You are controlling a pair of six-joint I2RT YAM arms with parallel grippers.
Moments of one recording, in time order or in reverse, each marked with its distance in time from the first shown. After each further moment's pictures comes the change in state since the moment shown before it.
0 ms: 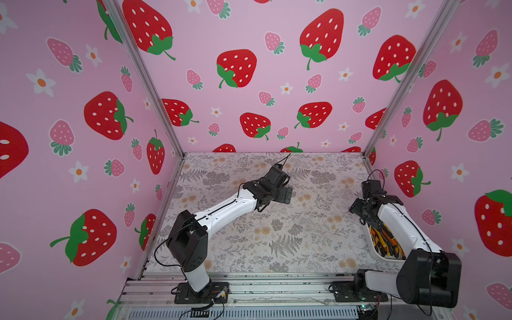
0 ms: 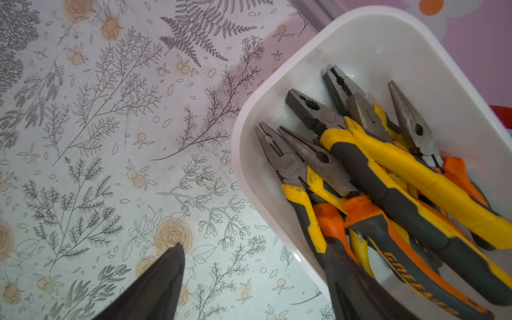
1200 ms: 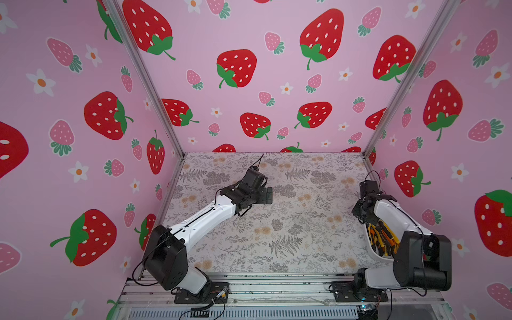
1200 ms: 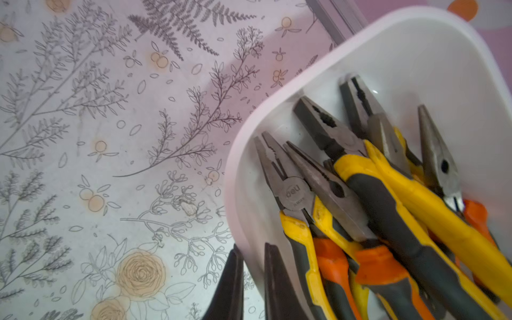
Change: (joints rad) left arm 0.159 -0.233 -0.222 -0.003 0.059 -0.099; right arm -0.026 0.119 -0.023 0.132 -0.038 -0.065
